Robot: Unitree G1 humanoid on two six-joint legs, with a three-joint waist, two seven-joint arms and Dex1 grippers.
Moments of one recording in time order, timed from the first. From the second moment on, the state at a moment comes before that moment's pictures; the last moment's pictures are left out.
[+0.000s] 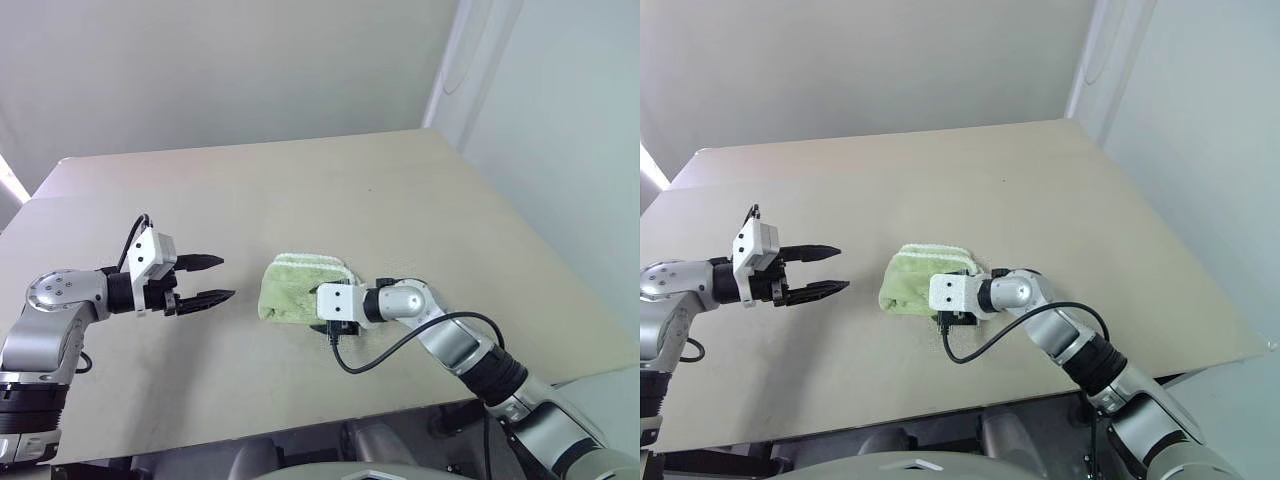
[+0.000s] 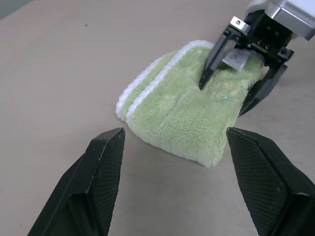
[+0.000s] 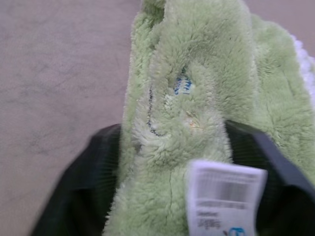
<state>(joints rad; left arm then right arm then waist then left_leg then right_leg) -0.17 0.82 0.17 -0.03 -0.43 0.28 -1.23 -0.48 -0.46 0.62 -0.03 -0.19 0.28 0.84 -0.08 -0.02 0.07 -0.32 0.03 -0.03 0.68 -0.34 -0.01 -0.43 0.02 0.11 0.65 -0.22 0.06</state>
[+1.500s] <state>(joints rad) -0.33 0.72 0.00 0.07 -0.36 0.26 -1.20 -0.22 -0.67 0.16 -0.09 0.01 0.41 0.80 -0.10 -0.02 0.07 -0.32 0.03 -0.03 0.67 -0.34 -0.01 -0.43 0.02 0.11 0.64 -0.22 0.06</state>
